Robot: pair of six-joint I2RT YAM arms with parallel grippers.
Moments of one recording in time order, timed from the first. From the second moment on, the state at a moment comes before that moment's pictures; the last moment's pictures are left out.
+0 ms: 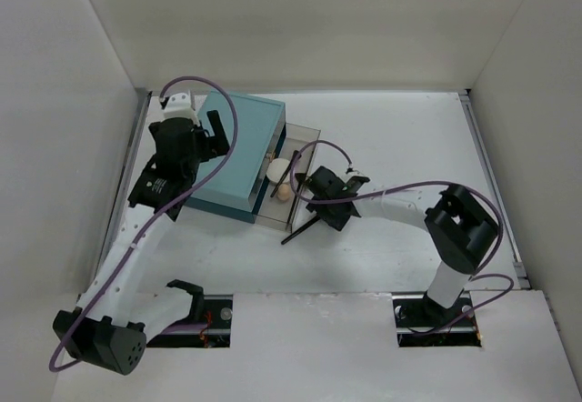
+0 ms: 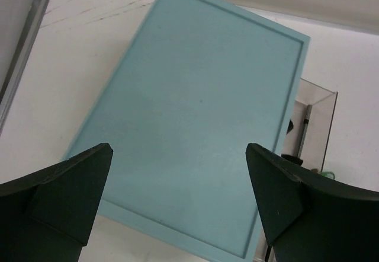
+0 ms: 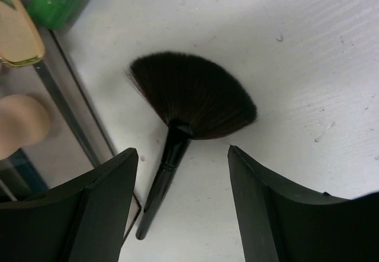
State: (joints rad) left arm -0.31 1.03 1.10 -0.44 -0.32 -0.27; right arm 0.84 1.74 1.09 -0.55 0.33 1.41
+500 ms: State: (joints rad) left arm -0.19 1.03 1.08 -0.44 -0.26 -0.35; right arm 0.84 1.80 1.14 -0.57 0.33 1.44
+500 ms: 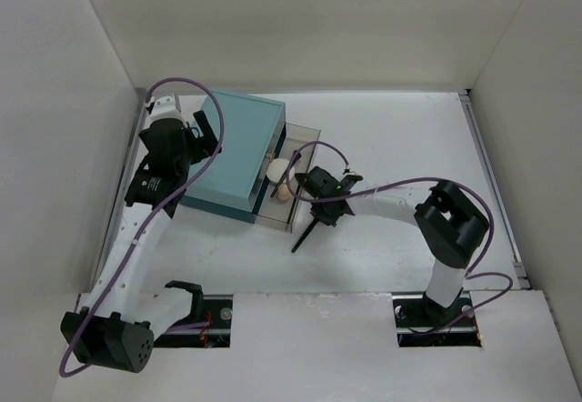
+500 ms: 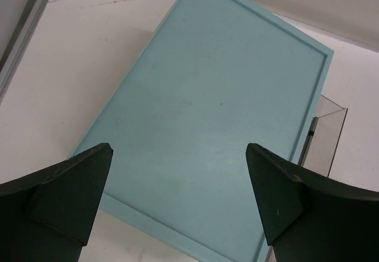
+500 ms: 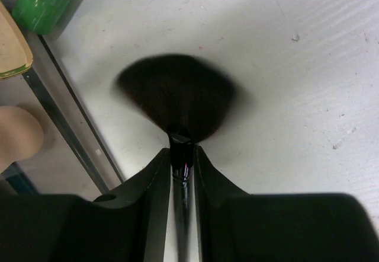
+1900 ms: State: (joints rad) left arm -0.03 1.11 0.99 -0.41 -0.16 -0.39; right arm 0.74 1.71 1.43 -0.50 0.31 1.01
